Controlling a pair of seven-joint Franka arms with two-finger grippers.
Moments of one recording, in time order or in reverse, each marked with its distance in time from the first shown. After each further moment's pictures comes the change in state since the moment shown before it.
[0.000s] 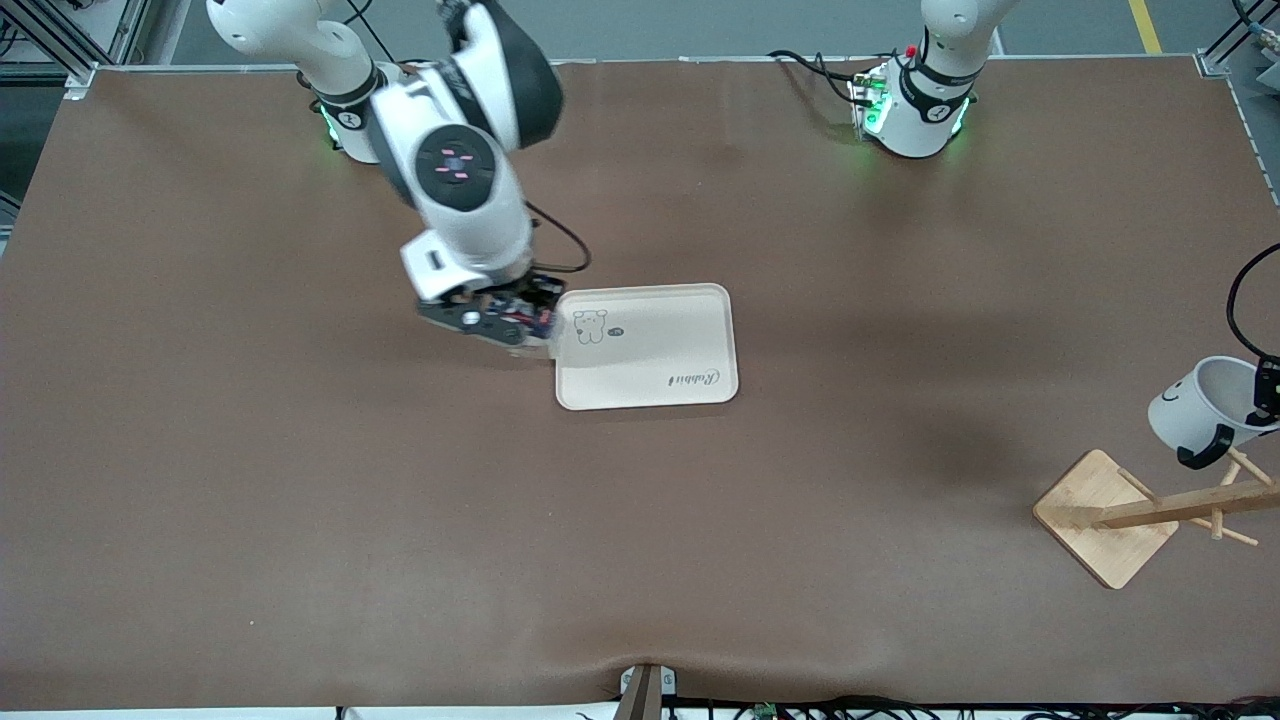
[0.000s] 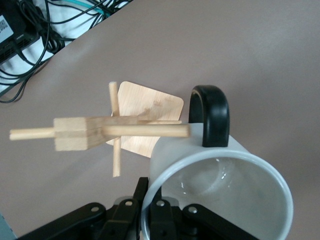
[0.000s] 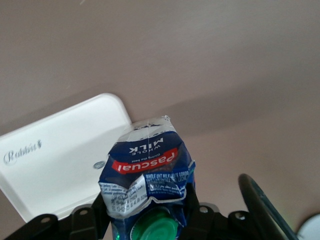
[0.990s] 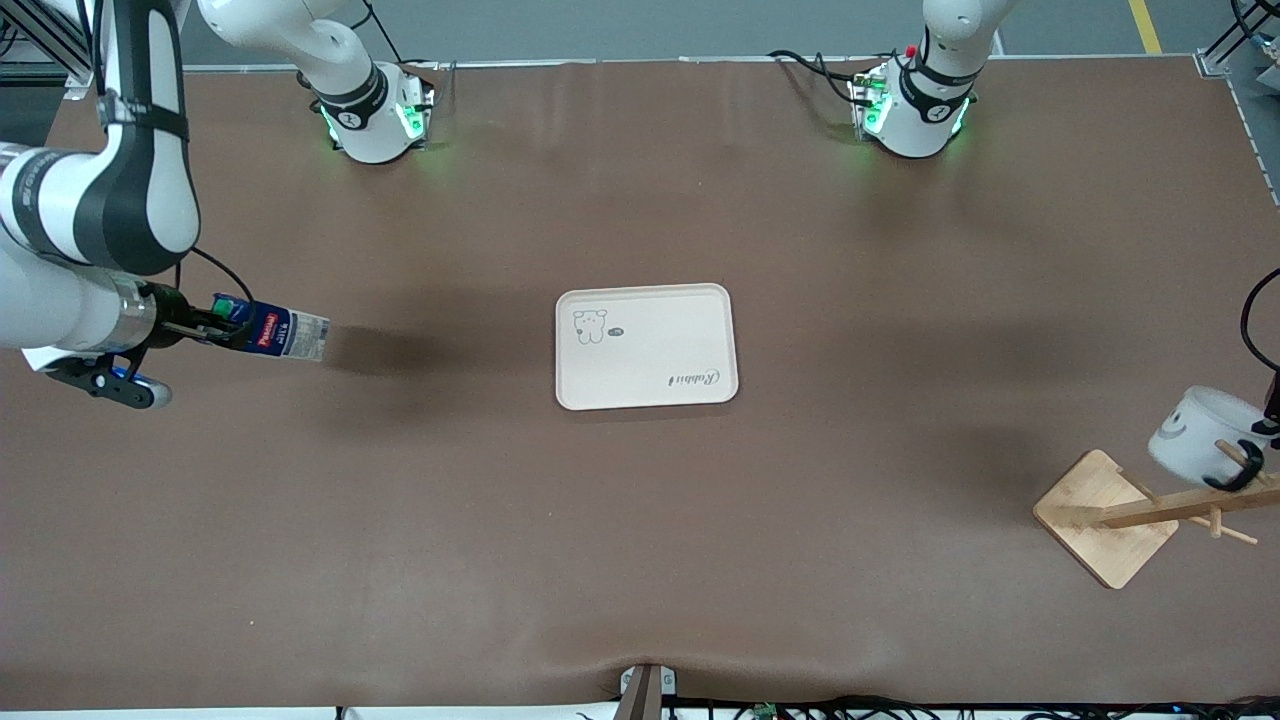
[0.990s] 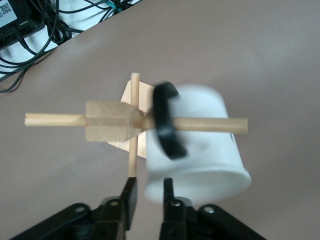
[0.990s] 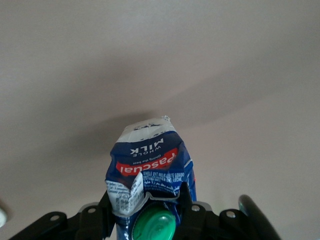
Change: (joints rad) left arm 0.033 0.075 -0.002 0.048 -0.030 0.022 -0.019; right arm -0.334 -0.056 -0.291 -0.248 -0.038 0.021 -0.687
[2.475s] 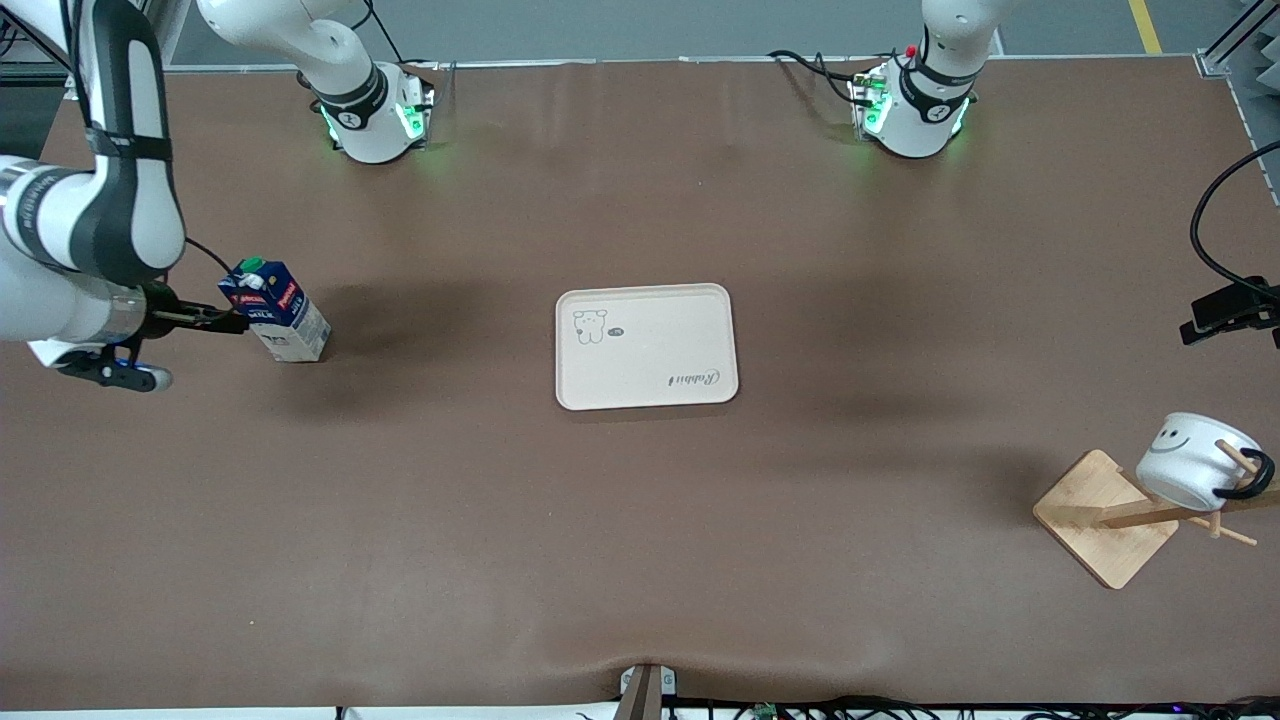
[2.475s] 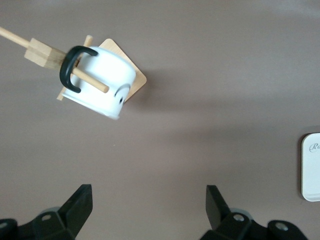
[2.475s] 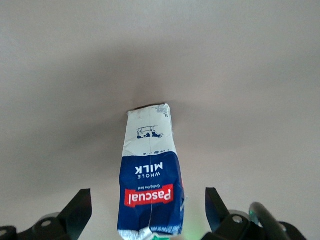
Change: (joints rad) left arm -0.022 -0.227 -0.186 0.020 -0.004 -0.349 -0.655; right arm -0.043 -0.024 -0.032 -0.082 -0.005 0.025 -0.181
